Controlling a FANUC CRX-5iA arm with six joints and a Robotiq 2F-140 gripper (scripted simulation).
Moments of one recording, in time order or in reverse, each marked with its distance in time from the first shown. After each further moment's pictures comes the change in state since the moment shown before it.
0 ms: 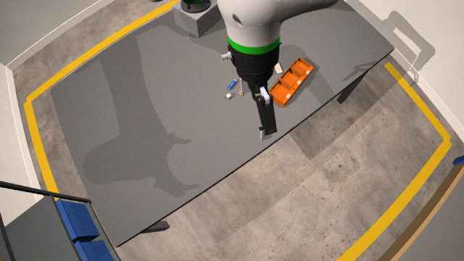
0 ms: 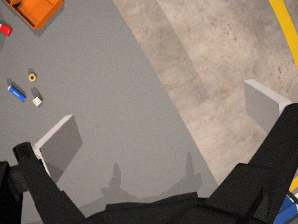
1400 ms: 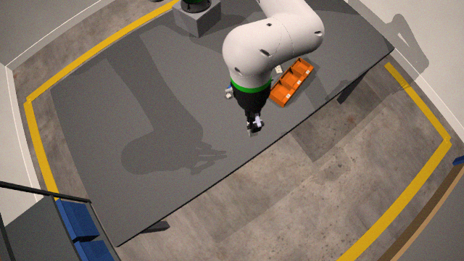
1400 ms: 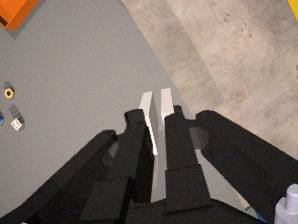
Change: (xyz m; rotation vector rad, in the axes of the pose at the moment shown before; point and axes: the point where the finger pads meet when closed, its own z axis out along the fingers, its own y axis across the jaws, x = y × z) arm 0.000 -0.029 0.146 0.010 0.000 0.033
